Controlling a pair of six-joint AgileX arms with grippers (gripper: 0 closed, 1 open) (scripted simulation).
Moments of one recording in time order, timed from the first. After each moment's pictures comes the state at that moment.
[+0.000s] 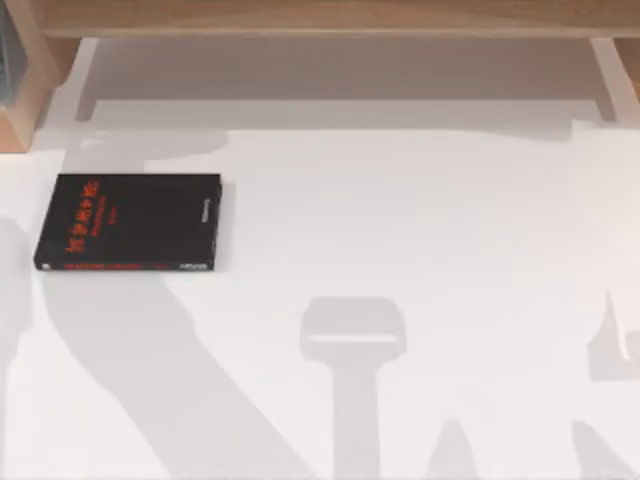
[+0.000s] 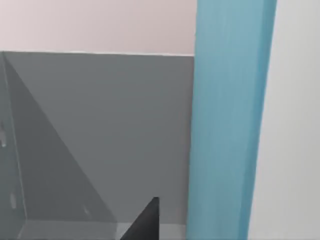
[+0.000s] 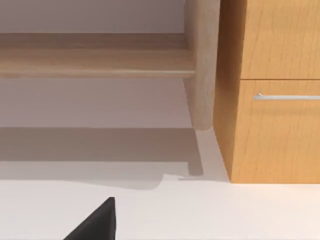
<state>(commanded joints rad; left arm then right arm) 0.36 2.11 1.56 0.54 0.40 -0.01 0.00 0.00 0.00 0.00 0.00 0.00</state>
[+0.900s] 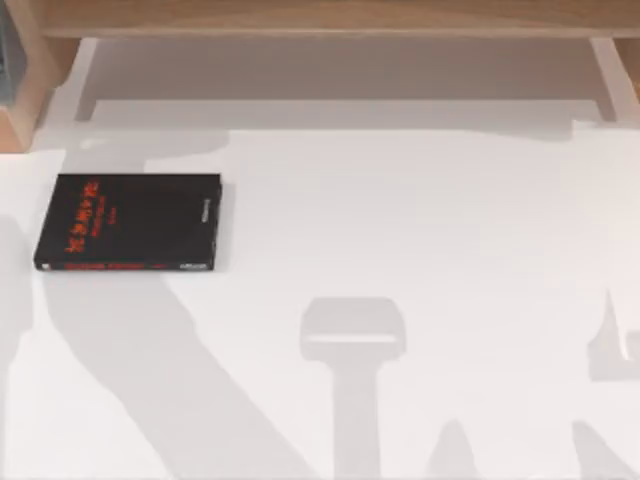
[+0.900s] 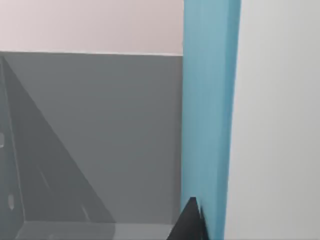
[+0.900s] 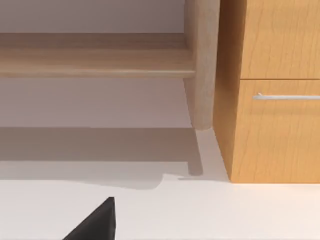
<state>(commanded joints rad) 0.36 2.11 1.56 0.54 0.40 -0.01 0.00 0.00 0.00 0.00 0.00 0.00</state>
